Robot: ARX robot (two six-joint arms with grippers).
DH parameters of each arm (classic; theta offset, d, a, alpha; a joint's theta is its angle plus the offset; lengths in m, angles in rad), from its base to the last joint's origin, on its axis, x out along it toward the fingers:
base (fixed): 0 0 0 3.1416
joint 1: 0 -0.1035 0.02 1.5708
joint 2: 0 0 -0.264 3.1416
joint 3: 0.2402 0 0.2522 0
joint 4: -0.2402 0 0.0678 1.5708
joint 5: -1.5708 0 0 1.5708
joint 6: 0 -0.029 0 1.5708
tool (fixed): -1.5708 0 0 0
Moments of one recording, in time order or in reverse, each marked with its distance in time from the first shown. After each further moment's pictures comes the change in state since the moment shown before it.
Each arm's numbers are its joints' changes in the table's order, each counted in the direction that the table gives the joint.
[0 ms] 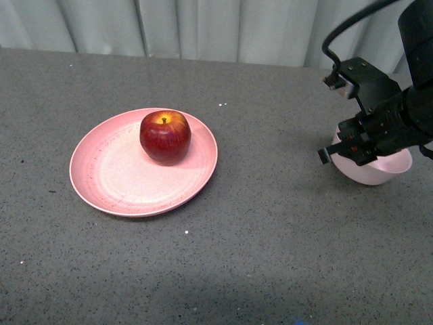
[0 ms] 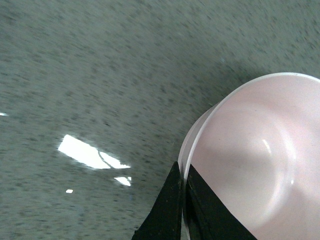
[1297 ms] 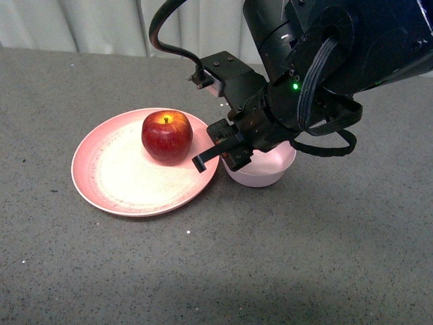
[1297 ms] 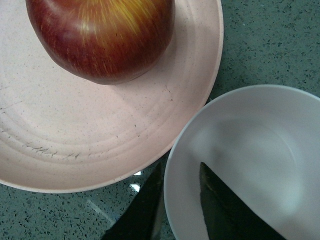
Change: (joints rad) left arm 0.000 0.000 0.000 0.000 0.000 0.000; right arm -0.299 0.088 0.167 -0.033 -0.069 -0.062
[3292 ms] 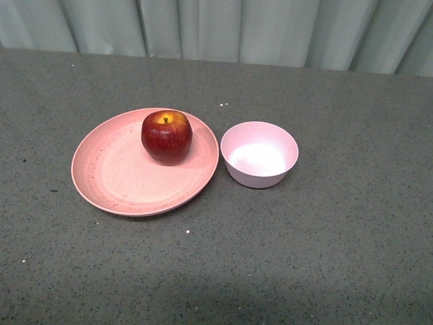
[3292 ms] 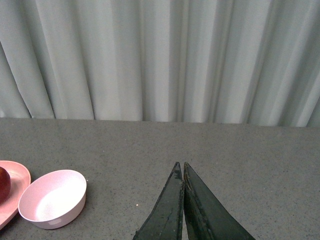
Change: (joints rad) left arm 0.000 0.000 0.000 0.000 0.000 0.000; right arm 0.483 -1.744 -1.266 0.467 0.165 -0.192
